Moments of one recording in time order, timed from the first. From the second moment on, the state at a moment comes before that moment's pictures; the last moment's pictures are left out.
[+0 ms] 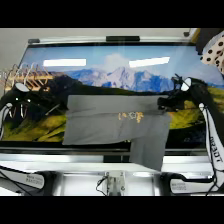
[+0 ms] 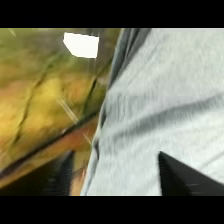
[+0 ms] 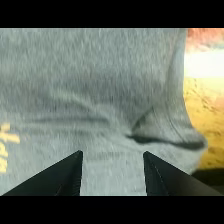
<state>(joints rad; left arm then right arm) 0.22 -1.66 1.27 0.96 -1.35 -1.35 -0.06 -1.52 1.26 -1.44 1.24 1.57</state>
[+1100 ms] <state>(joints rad) 0.38 -1.28 0.54 0.92 -1.25 -1.19 -0.34 -1.24 1.17 -1.35 1.58 1.41</state>
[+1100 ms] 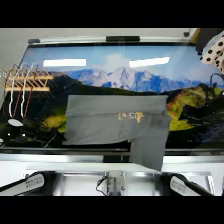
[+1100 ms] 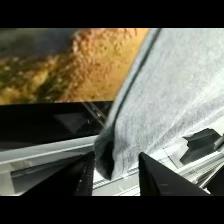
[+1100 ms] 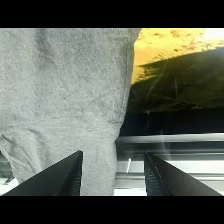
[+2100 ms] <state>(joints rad) 0.38 -1.27 0.52 0.89 -1.23 -1.15 -0.35 -1.23 0.62 -1.23 1.33 1.33</state>
